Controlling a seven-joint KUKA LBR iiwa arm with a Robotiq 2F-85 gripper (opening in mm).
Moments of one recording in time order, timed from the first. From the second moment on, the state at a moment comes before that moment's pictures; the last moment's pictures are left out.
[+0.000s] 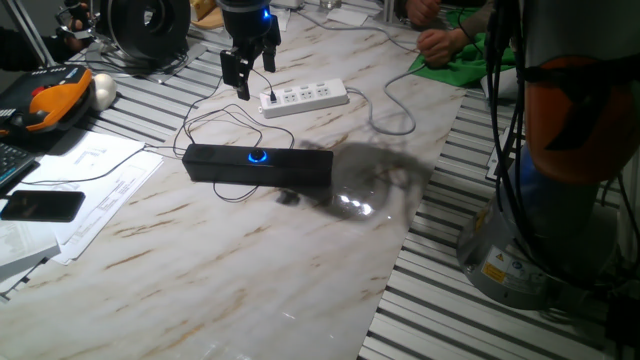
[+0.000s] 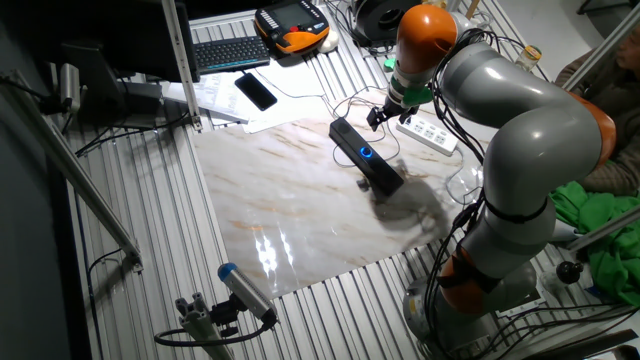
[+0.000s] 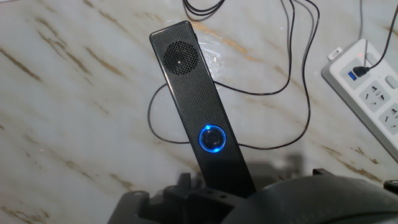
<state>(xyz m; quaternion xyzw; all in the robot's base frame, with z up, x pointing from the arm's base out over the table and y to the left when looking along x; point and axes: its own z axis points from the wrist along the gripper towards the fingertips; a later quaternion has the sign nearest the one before) 0.515 0.001 0.236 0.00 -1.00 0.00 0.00</state>
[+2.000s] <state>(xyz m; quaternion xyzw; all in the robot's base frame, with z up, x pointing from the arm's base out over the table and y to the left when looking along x) 0.517 0.000 0.247 -0.01 -1.00 0.01 0.07</state>
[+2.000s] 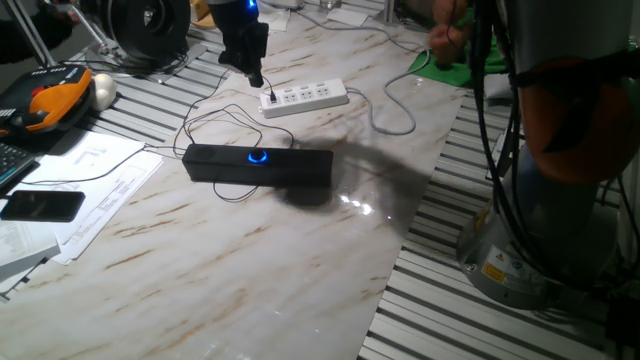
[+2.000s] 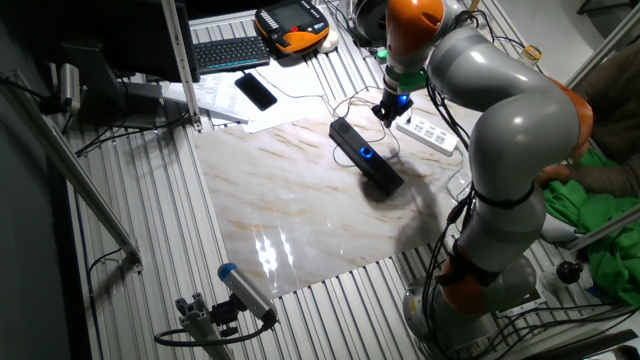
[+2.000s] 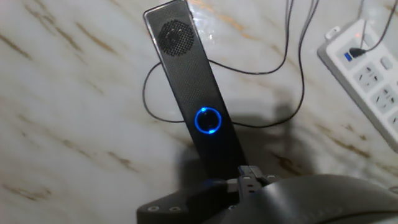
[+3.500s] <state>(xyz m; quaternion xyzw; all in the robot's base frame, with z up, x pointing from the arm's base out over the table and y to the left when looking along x) 0.534 0.007 0.224 -0.27 -0.96 -0.03 0.04</state>
